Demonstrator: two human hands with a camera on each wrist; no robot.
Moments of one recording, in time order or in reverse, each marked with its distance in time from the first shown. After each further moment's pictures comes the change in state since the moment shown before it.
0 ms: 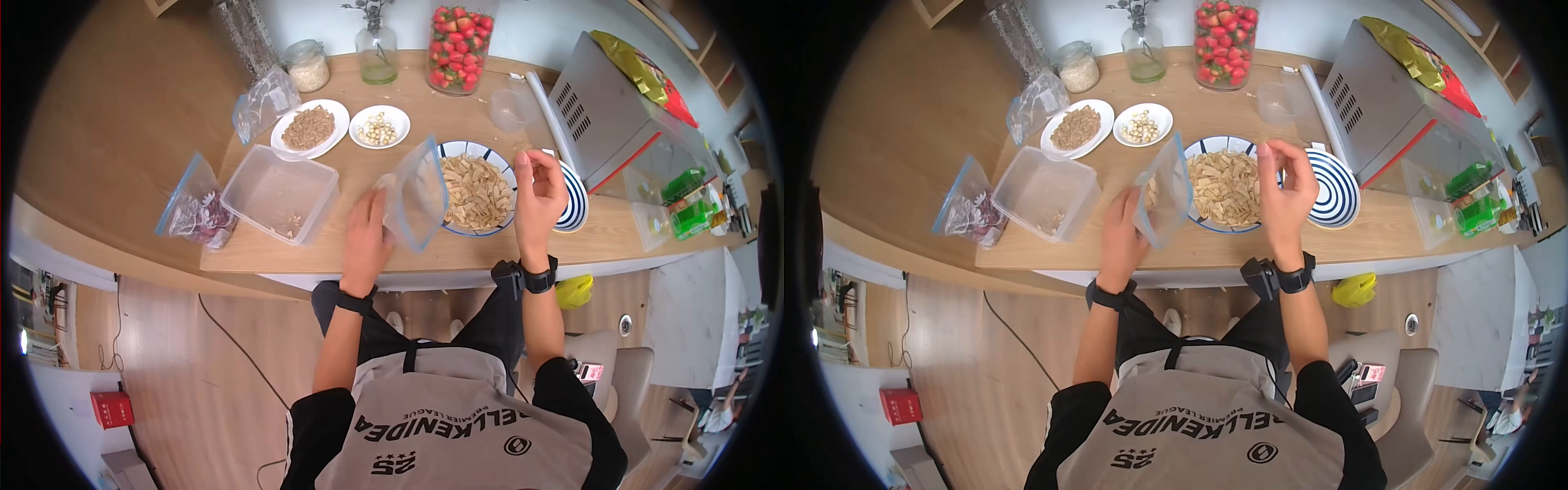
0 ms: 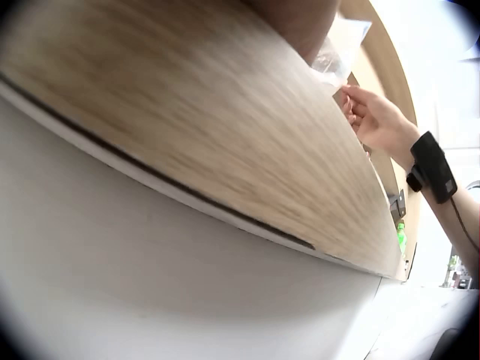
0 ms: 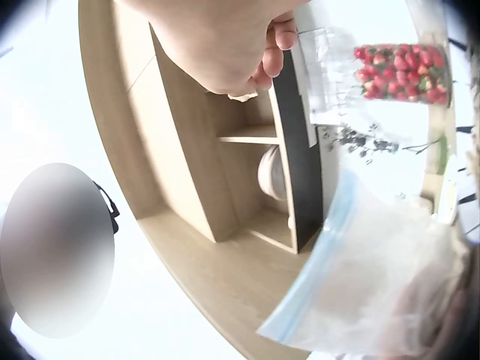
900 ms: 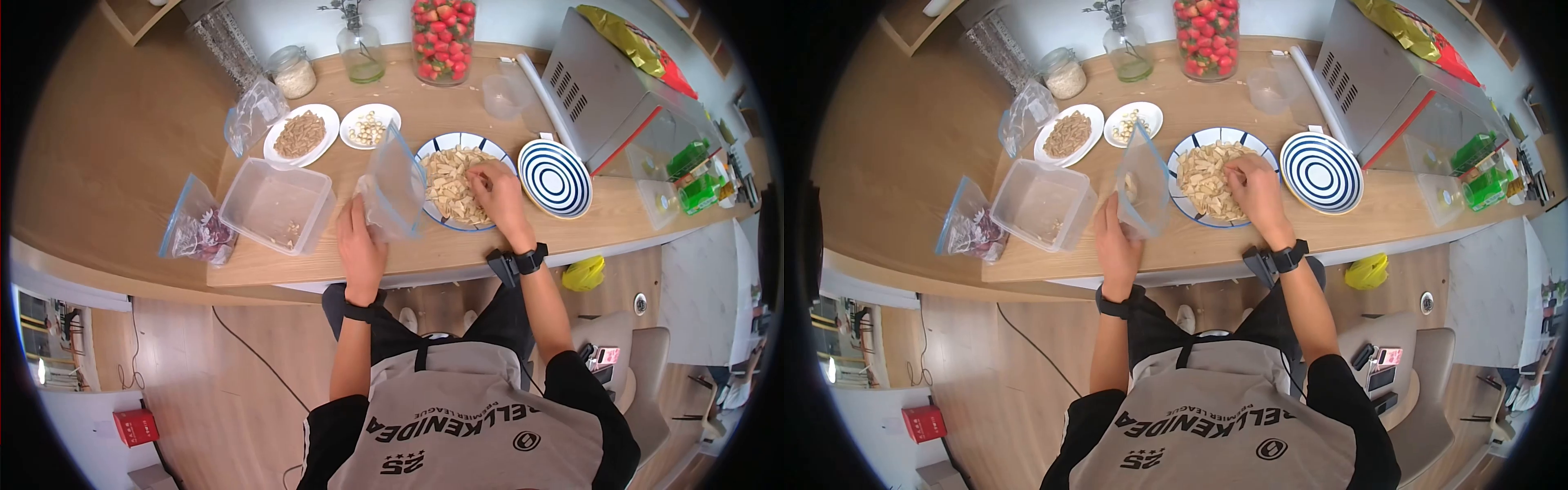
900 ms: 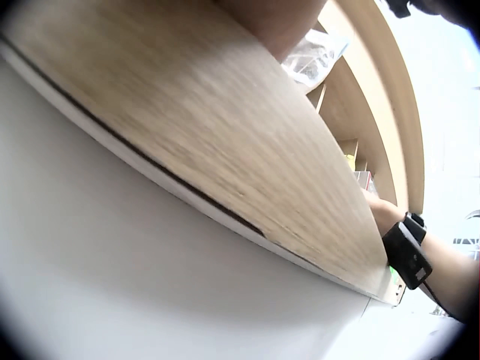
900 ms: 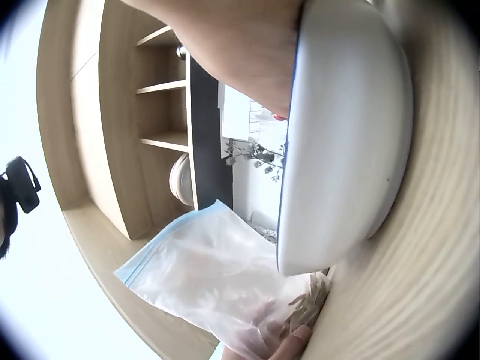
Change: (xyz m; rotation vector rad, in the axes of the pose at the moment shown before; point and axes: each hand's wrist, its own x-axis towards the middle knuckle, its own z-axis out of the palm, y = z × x) left_hand -0.011 -0.003 0.004 0.062 0.062 -0.151; right_hand -0.025 0.093 -0.011 -0.465 -0.405 0.080
